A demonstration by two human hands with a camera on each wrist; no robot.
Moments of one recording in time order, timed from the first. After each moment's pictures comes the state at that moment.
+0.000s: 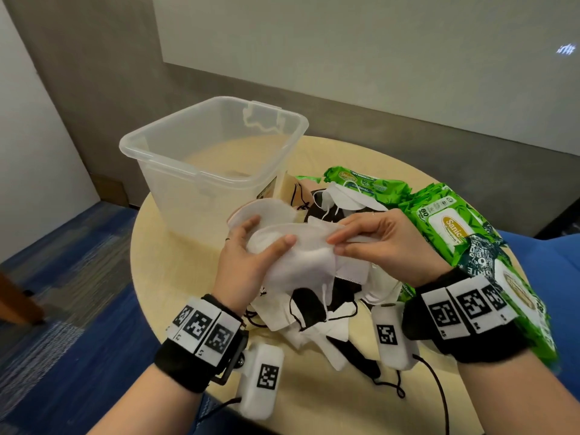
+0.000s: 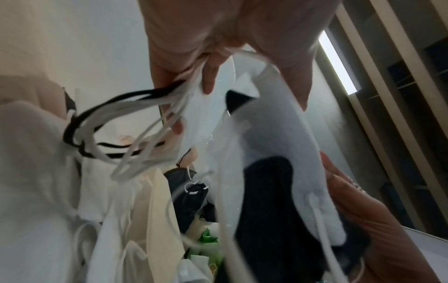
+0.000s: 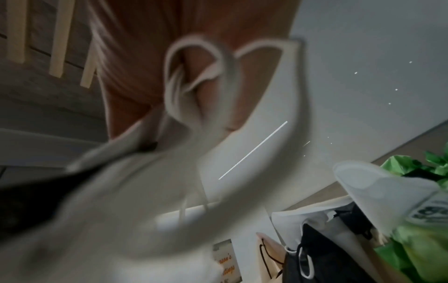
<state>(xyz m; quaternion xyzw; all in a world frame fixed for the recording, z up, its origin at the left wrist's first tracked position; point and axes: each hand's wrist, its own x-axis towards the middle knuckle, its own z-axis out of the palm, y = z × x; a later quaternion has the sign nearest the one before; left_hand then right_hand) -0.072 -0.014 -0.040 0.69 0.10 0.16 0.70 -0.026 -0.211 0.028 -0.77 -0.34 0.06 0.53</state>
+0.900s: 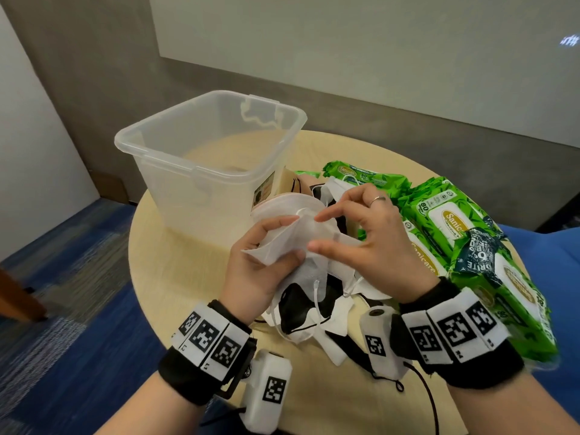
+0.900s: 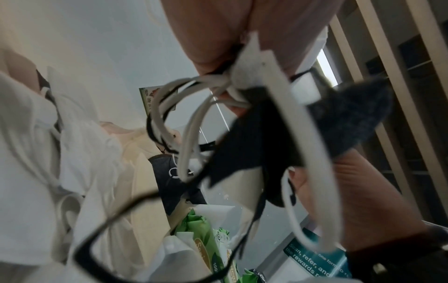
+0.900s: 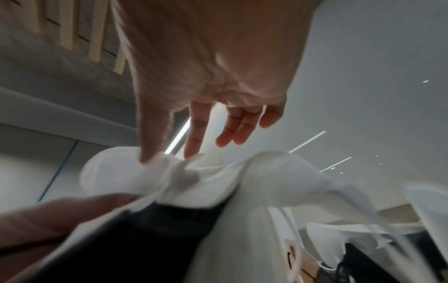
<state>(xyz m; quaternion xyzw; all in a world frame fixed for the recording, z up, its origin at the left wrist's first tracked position) -0.086 -0.029 -0.036 0.63 -0.09 0.20 0.75 -0.047 -0.191 0.027 -0.87 -0.30 -0.14 0.36</state>
